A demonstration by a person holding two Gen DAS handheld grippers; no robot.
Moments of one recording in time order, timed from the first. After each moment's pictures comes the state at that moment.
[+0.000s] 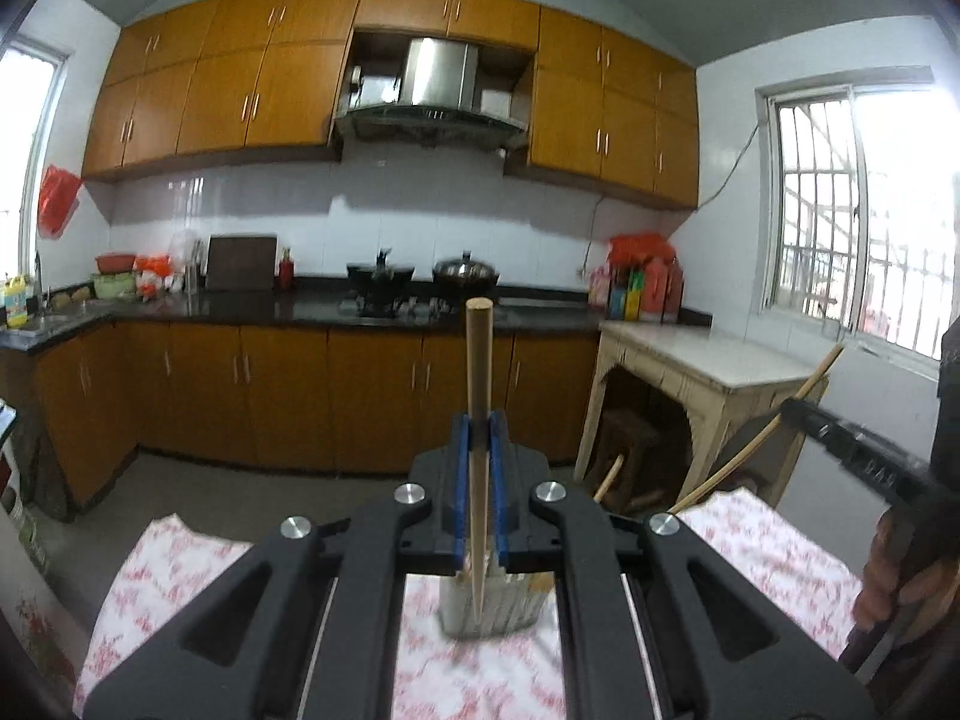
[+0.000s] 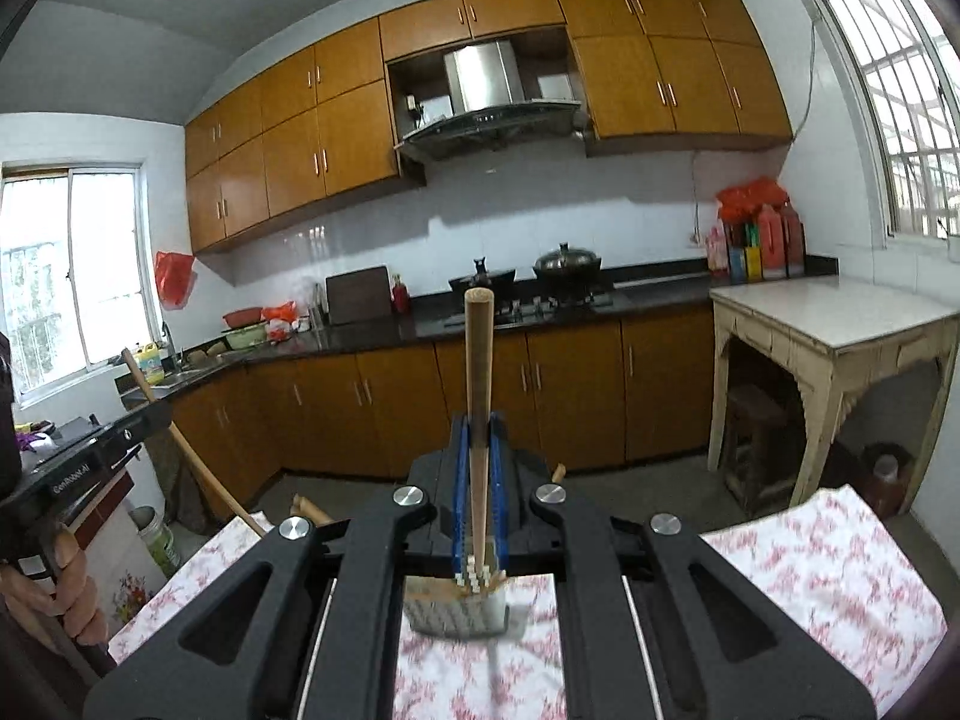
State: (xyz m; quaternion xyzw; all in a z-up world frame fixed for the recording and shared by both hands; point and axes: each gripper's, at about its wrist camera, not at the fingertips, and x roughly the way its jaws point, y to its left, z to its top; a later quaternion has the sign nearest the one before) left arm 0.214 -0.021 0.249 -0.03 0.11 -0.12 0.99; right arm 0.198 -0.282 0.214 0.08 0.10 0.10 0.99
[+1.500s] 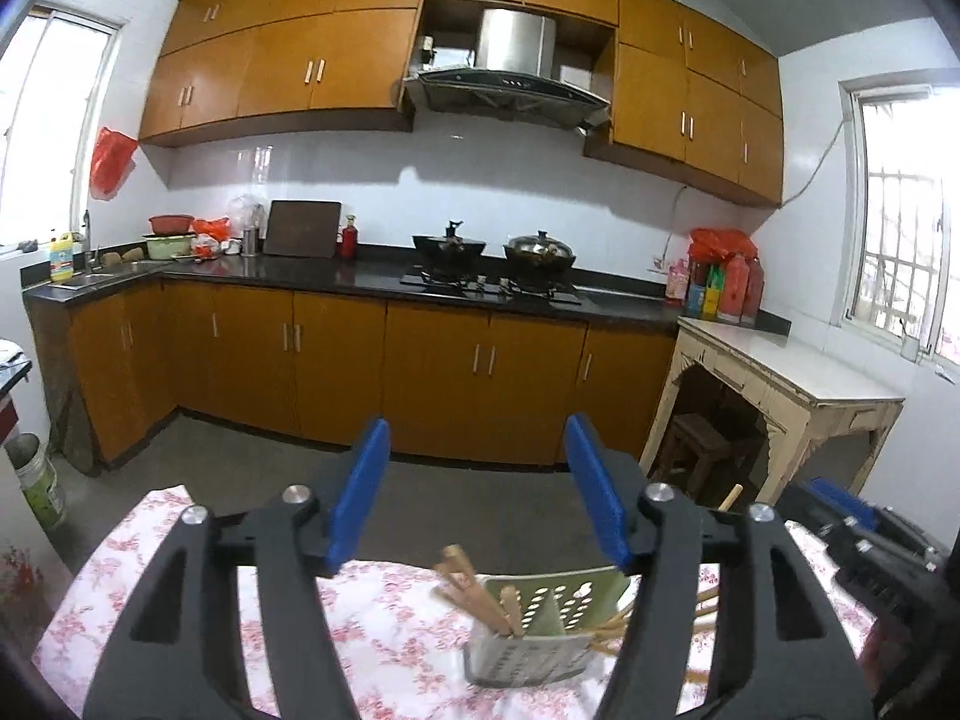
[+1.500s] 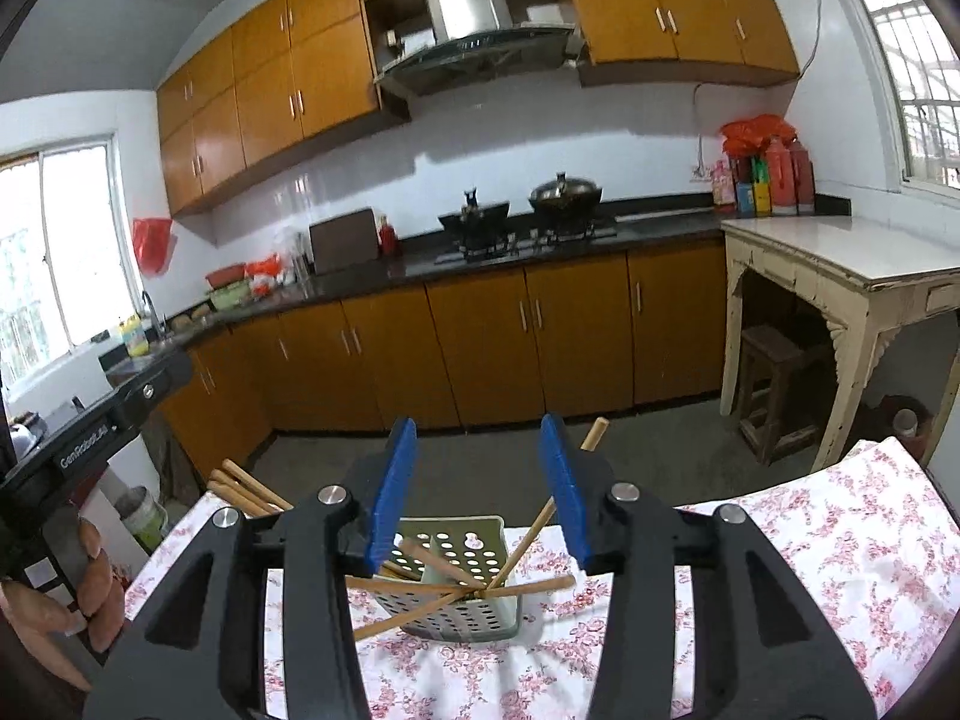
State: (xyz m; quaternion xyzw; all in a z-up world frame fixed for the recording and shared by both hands) left arm 0.310 -0.017 0.190 -0.06 0.14 -0.02 0.99; right arm 0.269 -0.253 0.152 0.09 0.17 0.10 0.98
